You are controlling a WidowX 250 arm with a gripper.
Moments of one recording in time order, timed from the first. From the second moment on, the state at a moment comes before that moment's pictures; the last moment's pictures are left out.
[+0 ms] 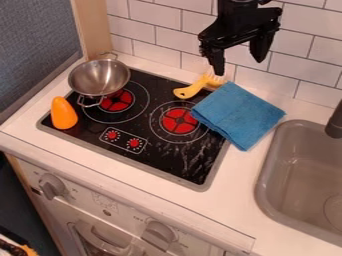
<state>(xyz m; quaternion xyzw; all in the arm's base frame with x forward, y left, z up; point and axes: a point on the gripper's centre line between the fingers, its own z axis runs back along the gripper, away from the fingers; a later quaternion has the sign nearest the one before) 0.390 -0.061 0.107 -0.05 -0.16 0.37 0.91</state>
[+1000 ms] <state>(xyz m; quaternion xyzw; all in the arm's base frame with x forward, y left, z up) 0.370 0.063 0.075 0.06 -0.12 0.28 0.95</state>
